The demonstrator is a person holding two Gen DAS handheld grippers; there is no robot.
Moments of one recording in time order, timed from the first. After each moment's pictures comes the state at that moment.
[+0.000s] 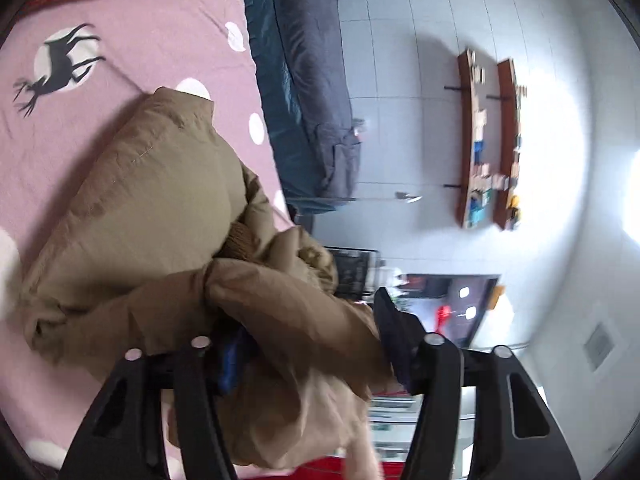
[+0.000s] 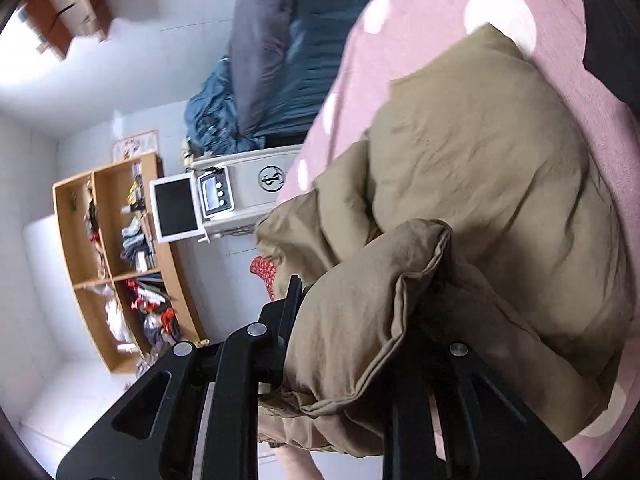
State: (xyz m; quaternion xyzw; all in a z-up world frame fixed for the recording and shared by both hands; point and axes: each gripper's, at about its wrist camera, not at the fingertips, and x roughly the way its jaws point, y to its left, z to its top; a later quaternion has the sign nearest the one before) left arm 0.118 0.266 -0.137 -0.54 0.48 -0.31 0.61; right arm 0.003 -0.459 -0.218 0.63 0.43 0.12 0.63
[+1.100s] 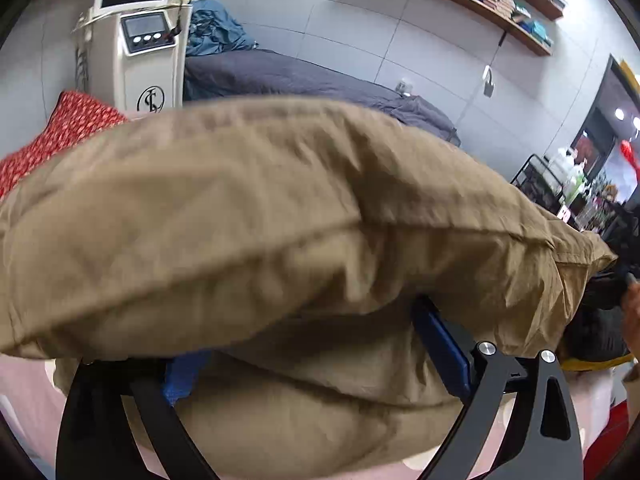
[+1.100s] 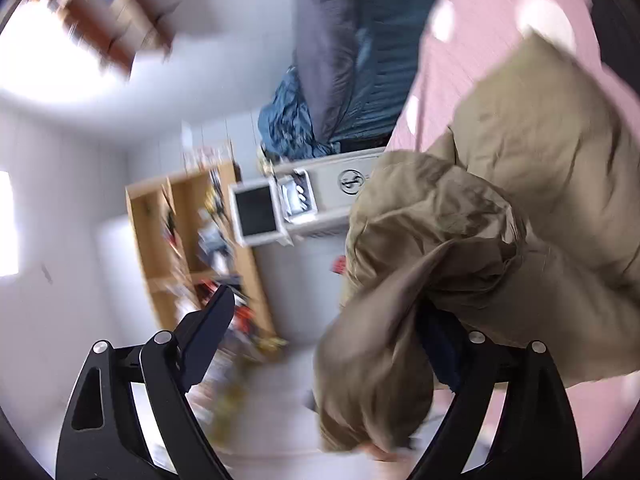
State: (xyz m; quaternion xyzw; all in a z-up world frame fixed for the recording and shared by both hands) left arm 0.044 0.057 -0.120 -0.05 0.42 -0.18 0.89; right arm -0.054 -0.441 -0.126 0.59 0.32 0.21 0.71
